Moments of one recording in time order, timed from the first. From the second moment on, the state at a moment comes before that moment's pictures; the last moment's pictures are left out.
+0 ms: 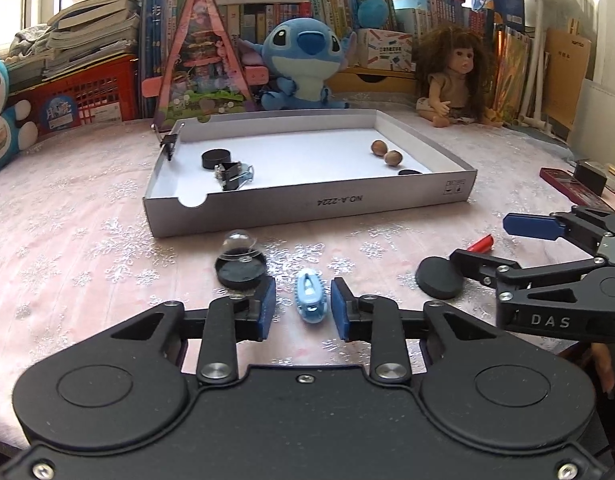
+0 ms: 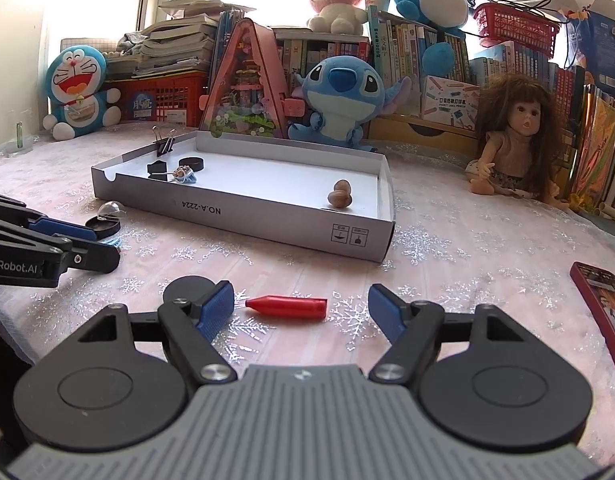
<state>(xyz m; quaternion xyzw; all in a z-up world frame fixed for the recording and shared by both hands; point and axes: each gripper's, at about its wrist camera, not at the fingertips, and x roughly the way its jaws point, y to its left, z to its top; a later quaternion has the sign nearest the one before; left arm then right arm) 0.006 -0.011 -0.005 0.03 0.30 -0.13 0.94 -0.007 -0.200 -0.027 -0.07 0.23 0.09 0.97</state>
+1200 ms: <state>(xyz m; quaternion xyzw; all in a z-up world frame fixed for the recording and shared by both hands) 0.007 -0.016 -0.006 0.03 0.30 -0.13 0.94 -0.013 -0.186 -0.030 -0.06 0.23 0.09 0.97</state>
